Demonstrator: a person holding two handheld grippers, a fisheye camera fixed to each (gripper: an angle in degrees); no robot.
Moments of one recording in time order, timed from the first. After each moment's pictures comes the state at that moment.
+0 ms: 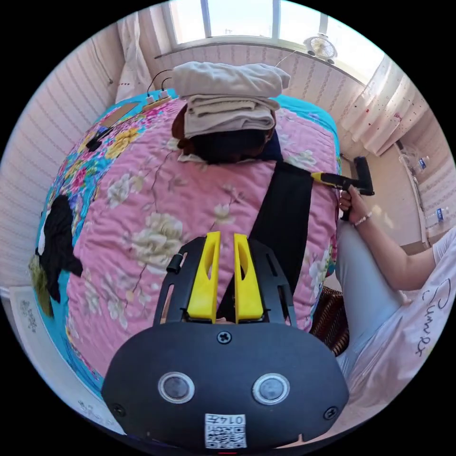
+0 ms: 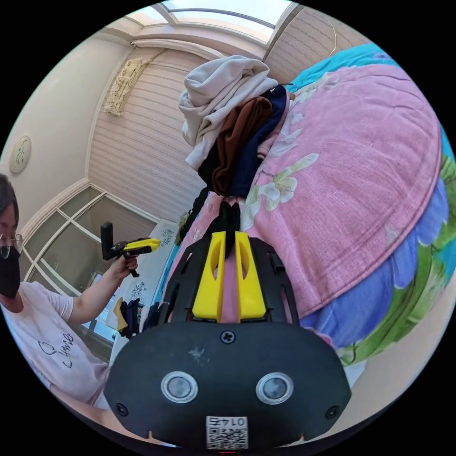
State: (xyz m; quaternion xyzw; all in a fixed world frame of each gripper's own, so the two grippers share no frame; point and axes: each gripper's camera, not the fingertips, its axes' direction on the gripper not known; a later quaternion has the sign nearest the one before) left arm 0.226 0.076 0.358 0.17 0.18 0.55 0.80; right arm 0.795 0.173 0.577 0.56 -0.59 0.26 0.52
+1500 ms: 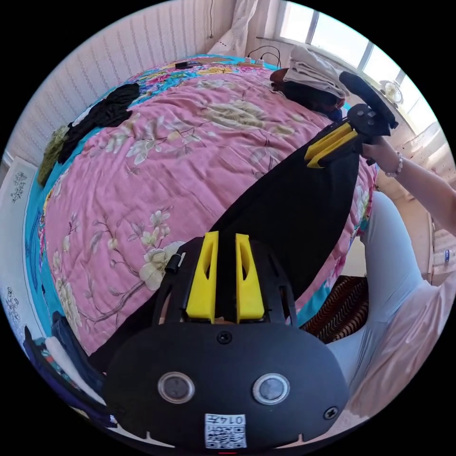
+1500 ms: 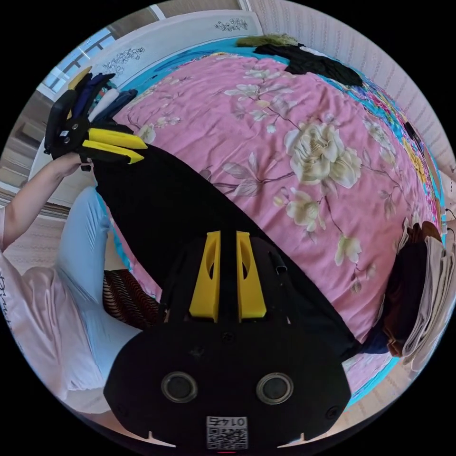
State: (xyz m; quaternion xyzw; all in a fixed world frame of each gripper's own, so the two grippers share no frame) left arm -0.102 0.122 0.369 0.12 0.18 0.41 0.89; right arm 0.247 -0.167 0.309 0.35 -0.19 -0.26 0.88
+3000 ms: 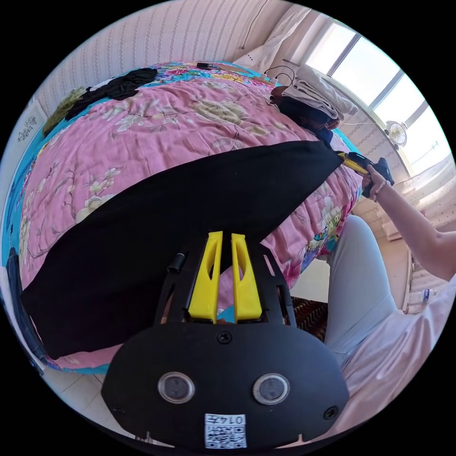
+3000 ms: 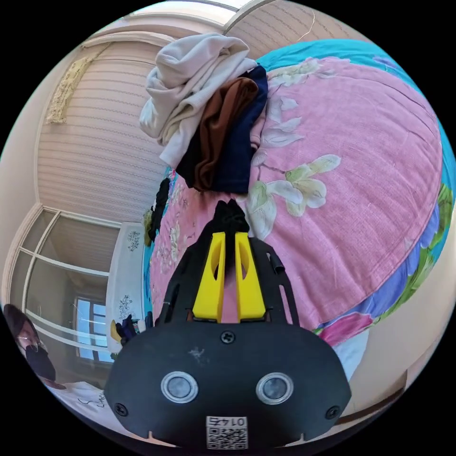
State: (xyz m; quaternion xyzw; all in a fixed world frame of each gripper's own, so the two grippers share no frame) left arm -0.135 0.247 0.332 0.13 0.29 0.30 0.90; right arm 0.649 -0.071 0.586 0.40 -0.60 0.31 0.63
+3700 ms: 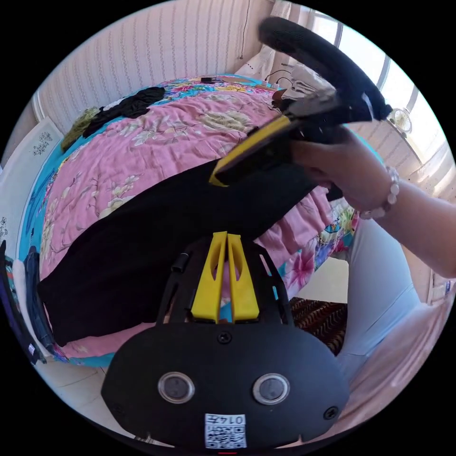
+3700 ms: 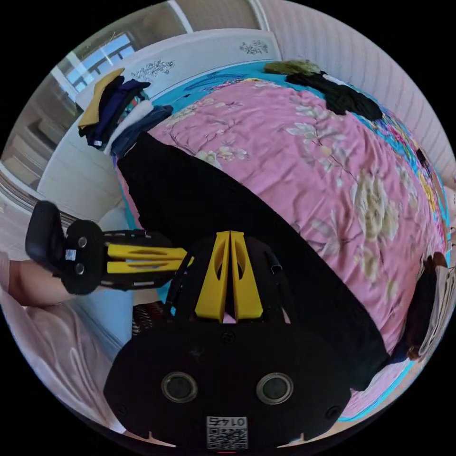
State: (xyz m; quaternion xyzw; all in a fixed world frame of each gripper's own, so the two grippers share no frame) left arm -0.105 0.303 0.354 0.18 0.22 0.29 0.91; right arm 0.200 -0.124 0.283 0.44 -0.20 -0.26 0.84
